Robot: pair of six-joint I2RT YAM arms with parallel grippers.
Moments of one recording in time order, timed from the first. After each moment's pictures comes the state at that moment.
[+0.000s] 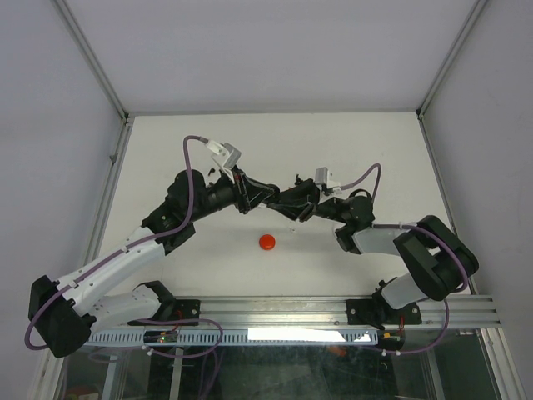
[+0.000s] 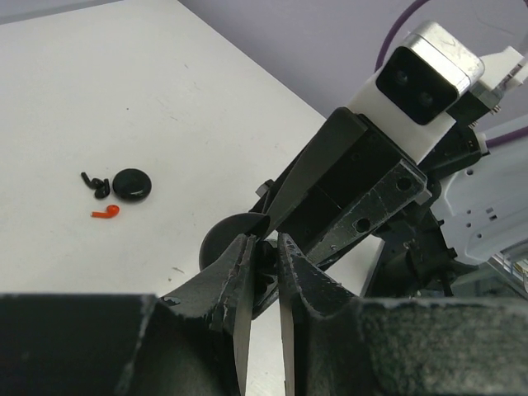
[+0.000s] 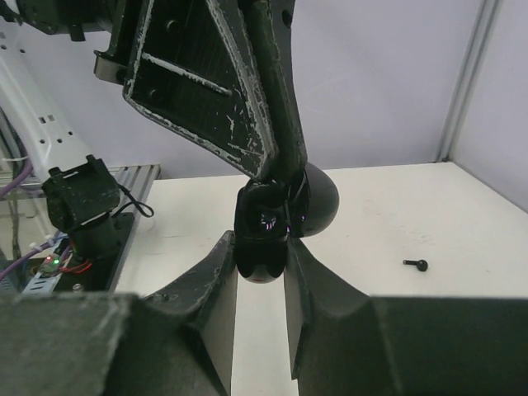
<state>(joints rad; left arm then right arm) -0.75 1.03 0.82 0.16 0.27 -0.39 0.62 1.48 0.45 1.51 -0.77 0.34</state>
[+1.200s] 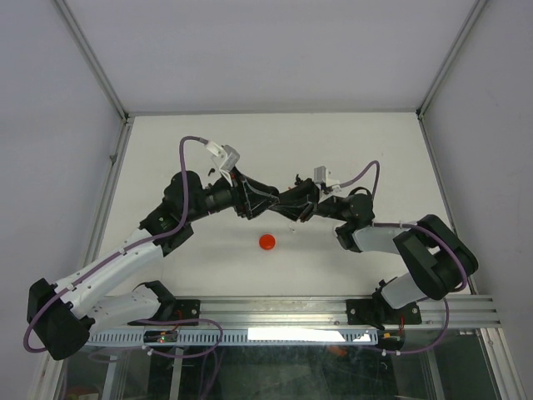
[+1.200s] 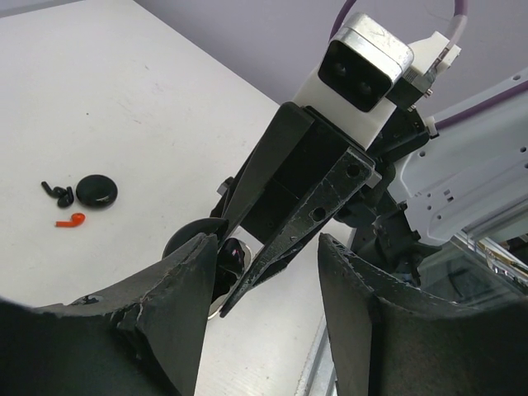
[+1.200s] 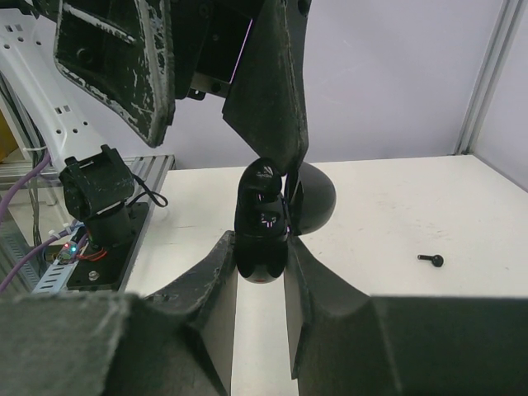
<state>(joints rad) -0.73 1.01 0.81 0.18 0.39 -0.42 0.60 1.49 0.47 1.50 -0.83 0.37</state>
